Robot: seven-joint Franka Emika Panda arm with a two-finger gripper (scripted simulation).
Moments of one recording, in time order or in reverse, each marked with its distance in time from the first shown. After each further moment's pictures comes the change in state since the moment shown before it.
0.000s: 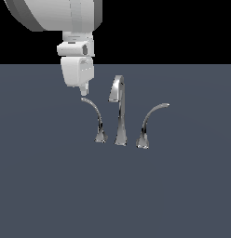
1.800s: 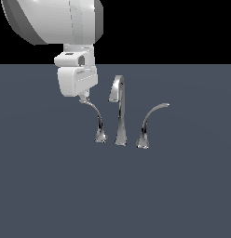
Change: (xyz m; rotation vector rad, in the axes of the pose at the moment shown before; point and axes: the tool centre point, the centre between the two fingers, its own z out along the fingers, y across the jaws) arm 0.001 0.008 0.025 0.015 -0.007 0.150
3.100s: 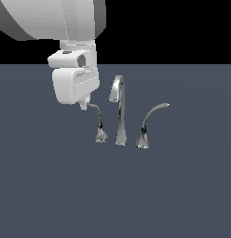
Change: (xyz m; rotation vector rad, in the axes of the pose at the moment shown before) arm 0.028 0.059 -0.001 -0.009 0.000 -0.016
